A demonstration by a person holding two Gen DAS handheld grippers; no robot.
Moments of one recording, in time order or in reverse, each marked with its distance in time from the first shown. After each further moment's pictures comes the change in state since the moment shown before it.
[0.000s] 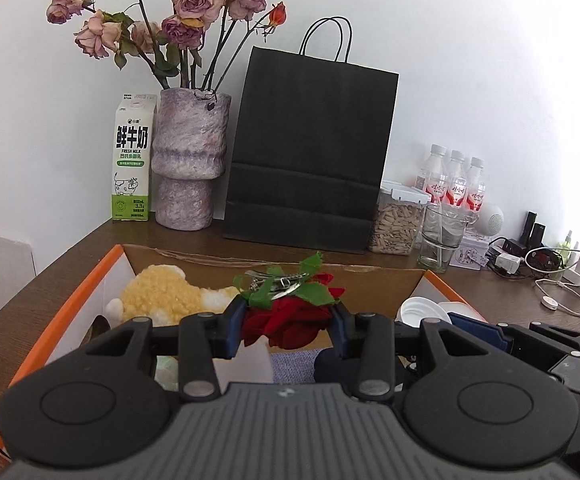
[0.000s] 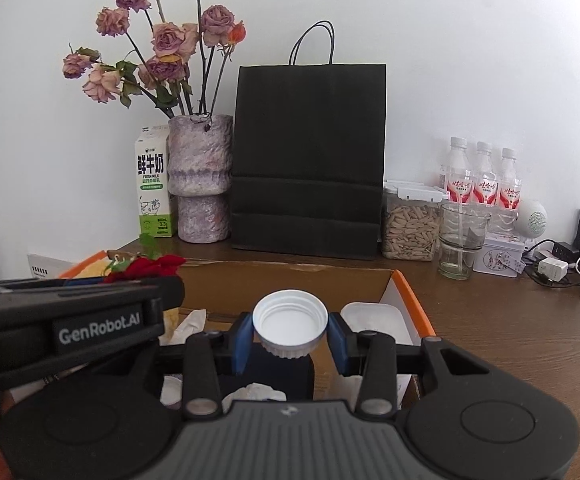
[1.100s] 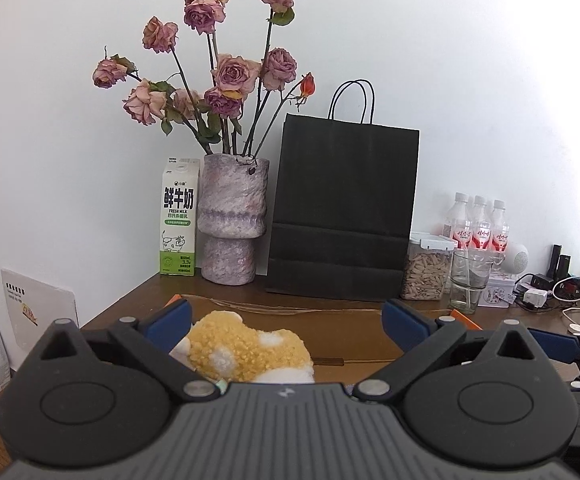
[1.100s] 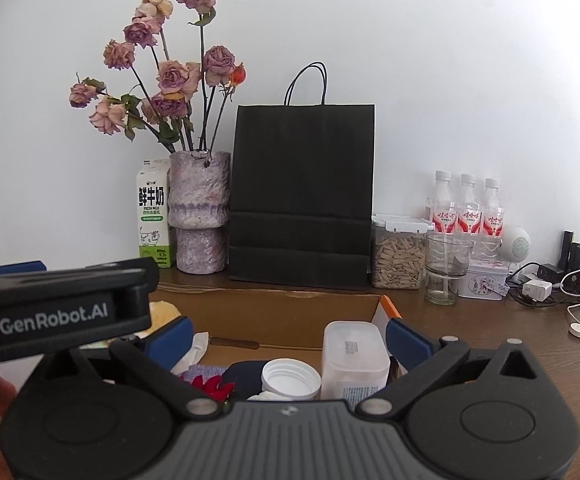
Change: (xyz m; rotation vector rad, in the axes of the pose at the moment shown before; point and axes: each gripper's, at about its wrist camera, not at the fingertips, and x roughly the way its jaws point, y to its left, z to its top) left arm -0.043 0.005 -0.003 0.025 -0.185 0.112; right arm -0.030 0.006 -0.006 -0.003 -0.110 -0.039
